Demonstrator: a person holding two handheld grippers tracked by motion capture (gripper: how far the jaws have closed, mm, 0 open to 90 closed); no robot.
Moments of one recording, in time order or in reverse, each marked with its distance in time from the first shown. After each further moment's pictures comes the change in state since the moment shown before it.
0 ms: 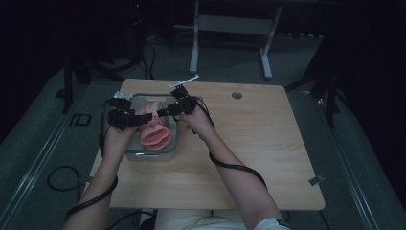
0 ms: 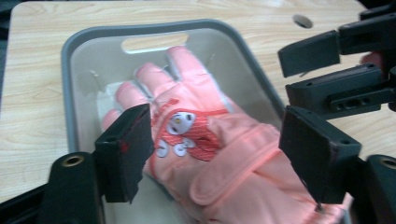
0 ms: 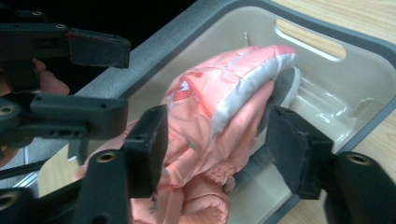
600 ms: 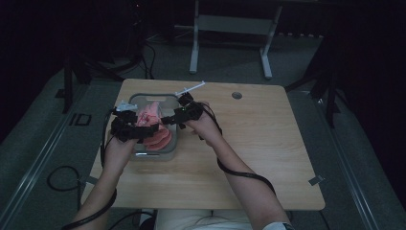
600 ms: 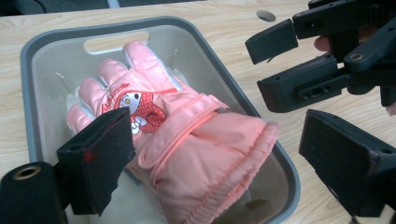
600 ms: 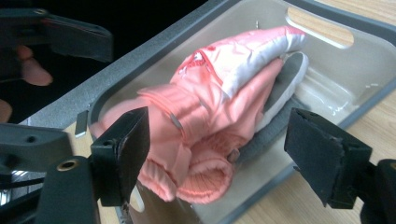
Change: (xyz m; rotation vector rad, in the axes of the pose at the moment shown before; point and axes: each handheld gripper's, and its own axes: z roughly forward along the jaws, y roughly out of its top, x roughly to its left) left arm -0.028 -0.025 -0.020 -0.038 -0.039 0.085; right arm 0.000 -0.026 -0.015 -0.013 0.022 -0.058
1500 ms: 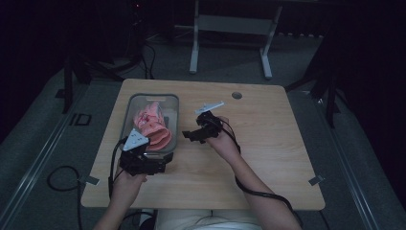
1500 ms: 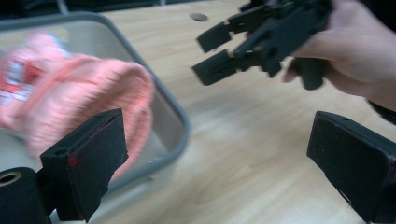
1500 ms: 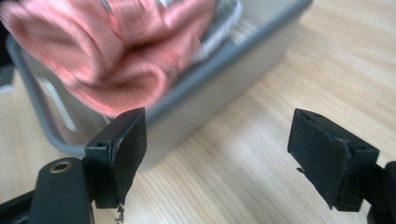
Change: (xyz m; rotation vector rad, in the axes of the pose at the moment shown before) left arm -0.068 -0.059 -0.028 -0.097 -0.151 0.101; right arm -0.014 -0.072 -0.028 -0.006 -0.199 -0.062
